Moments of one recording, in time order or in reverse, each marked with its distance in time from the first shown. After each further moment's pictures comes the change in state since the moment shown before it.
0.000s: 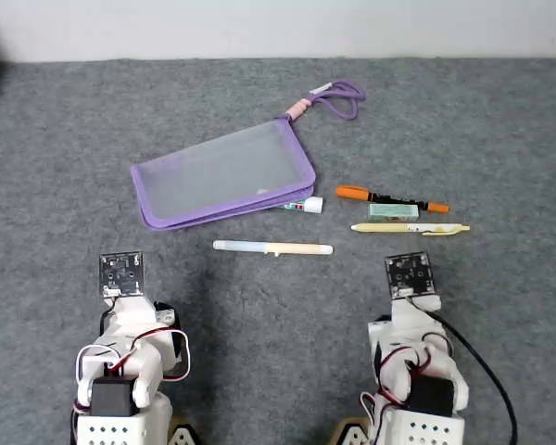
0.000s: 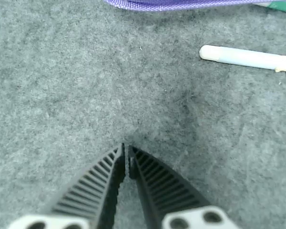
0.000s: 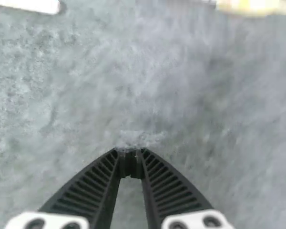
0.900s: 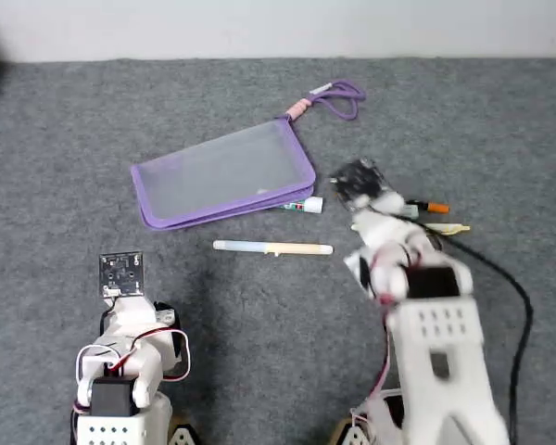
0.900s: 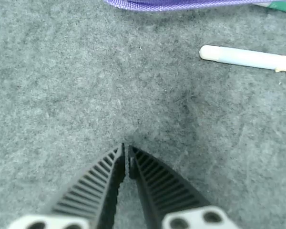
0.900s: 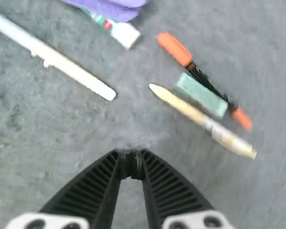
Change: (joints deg) left arm 0.0 0.0 0.0 0.0 0.0; right arm -14.5 63.7 -49.4 -9.0 14.4
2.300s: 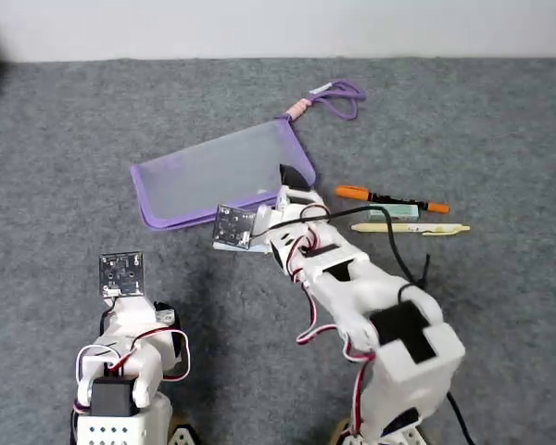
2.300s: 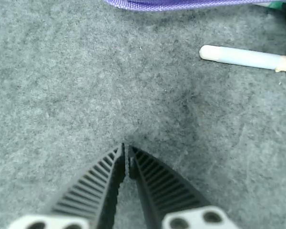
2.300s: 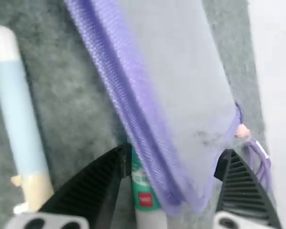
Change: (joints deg) left arm 0.0 0.0 0.0 0.0 0.0; right arm -18.0 54.5 -3.7 -71.6 27.6
